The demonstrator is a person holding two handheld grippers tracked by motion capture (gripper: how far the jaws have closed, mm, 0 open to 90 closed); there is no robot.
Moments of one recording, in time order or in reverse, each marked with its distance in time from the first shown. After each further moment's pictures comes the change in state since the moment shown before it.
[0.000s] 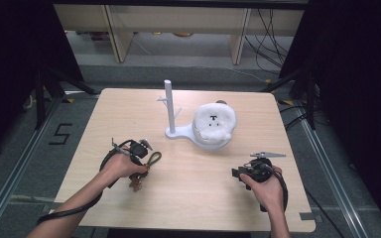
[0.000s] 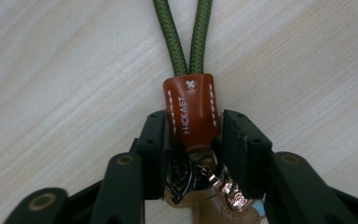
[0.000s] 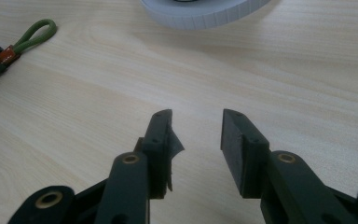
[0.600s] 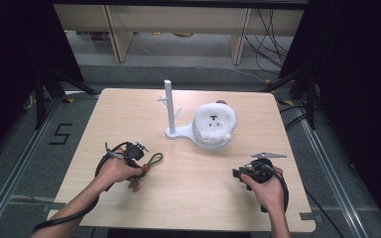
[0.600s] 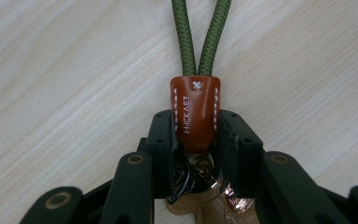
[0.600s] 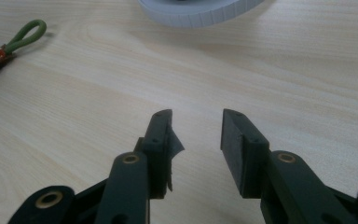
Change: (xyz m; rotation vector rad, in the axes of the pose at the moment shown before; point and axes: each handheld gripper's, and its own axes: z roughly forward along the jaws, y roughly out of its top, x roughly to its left) left arm 0.004 -0.018 -0.005 -0.158 -0.010 0.028; right arm 0.000 -0.002 -0.002 0.019 -0.008 0.032
